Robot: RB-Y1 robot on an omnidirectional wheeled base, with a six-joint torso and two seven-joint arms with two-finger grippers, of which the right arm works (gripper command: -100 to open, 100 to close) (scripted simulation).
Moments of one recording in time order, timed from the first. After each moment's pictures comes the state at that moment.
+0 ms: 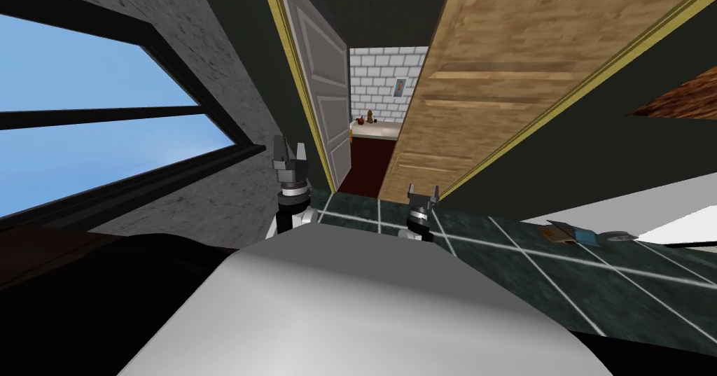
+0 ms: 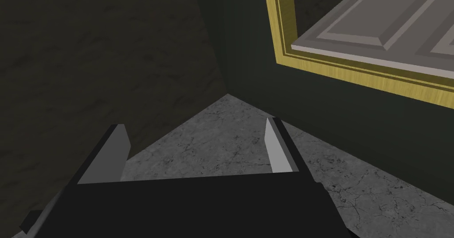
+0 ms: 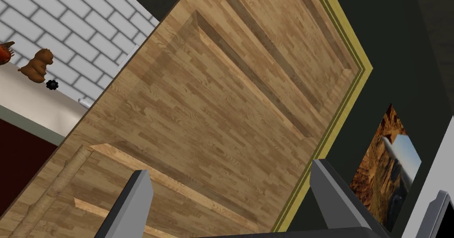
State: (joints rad) arm 0.36 -0.11 0.12 -1.77 -0.42 -0.75 -0.42
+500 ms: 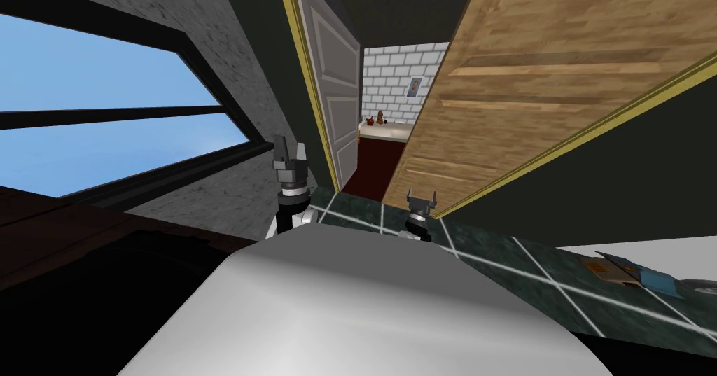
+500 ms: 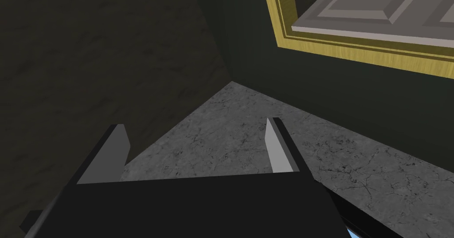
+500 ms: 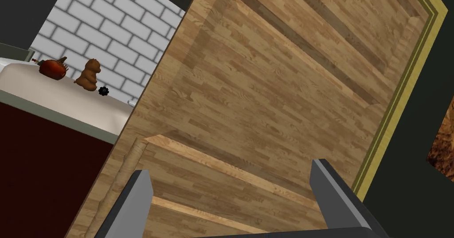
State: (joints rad) arm 0.34 -0.13 0.13 -1.64 -0.53 -0.78 -0.52
